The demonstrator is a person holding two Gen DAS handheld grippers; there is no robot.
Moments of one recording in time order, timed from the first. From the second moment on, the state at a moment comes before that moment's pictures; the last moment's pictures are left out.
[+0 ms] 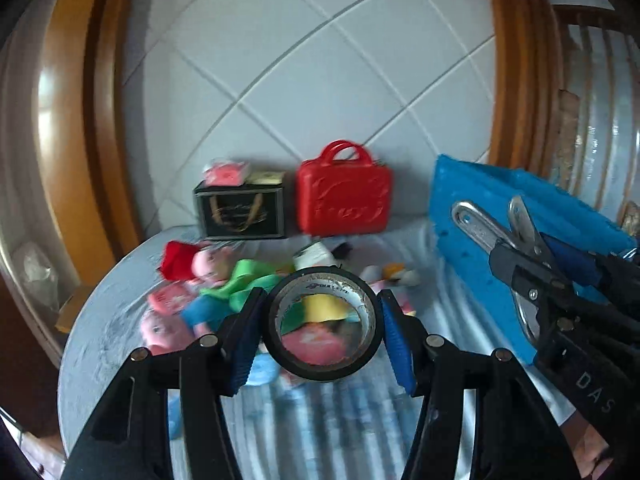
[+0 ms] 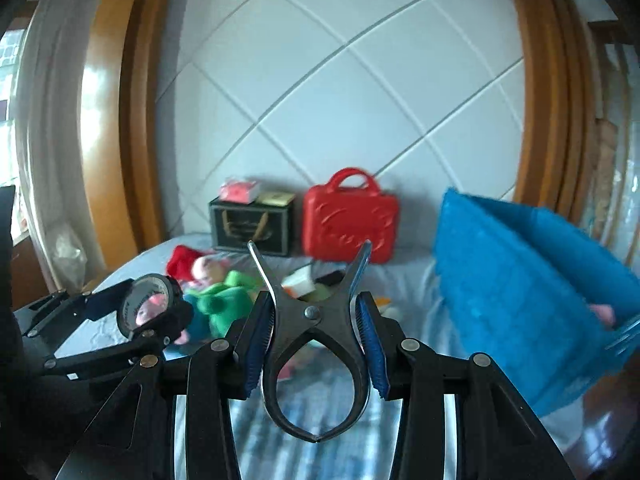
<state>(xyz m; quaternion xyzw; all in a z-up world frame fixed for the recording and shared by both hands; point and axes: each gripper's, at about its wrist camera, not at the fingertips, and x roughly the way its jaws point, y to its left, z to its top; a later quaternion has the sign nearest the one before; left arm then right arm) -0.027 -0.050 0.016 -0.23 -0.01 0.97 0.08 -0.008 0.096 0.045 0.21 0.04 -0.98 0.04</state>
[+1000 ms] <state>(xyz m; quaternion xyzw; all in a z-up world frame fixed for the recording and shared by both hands) -0.063 0.288 0.103 -0.24 0.04 0.96 0.17 -0.020 0.394 0.120 0.15 0.06 -0.98 -0.06</state>
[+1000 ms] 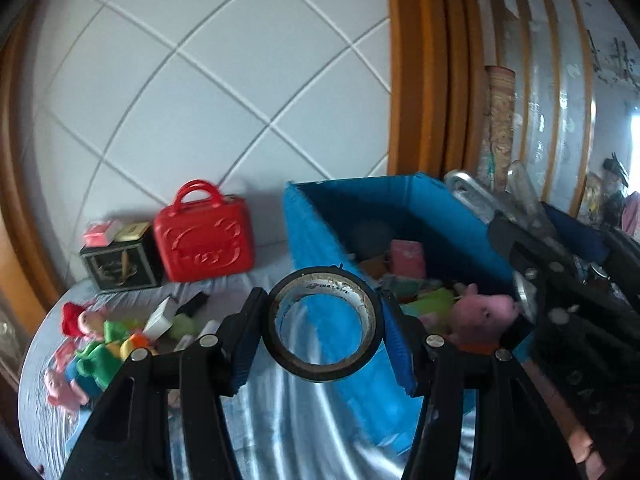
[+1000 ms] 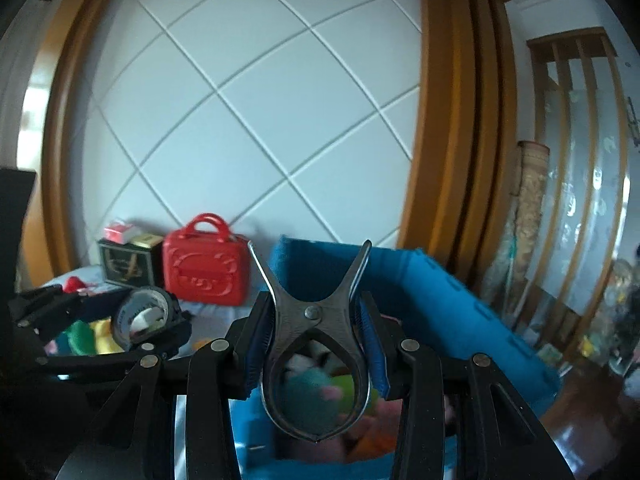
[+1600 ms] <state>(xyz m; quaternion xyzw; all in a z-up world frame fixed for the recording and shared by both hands) -0.211 0.485 0.058 -0.47 0.07 0.87 0.12 -0.199 0.615 0.053 0.42 0.08 -0.91 0.01</state>
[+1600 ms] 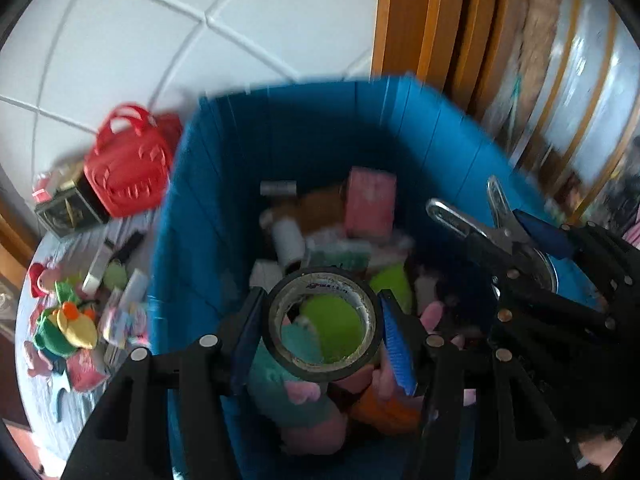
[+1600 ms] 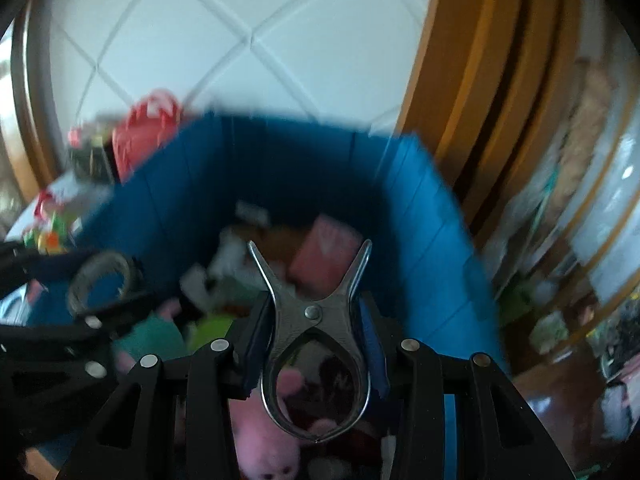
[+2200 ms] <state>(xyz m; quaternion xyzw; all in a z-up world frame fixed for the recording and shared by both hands) -0.243 0.508 -0.009 -0.56 0.08 0.81 0.12 -0.232 0.630 -0.025 0.60 0.08 -0.79 0.08</state>
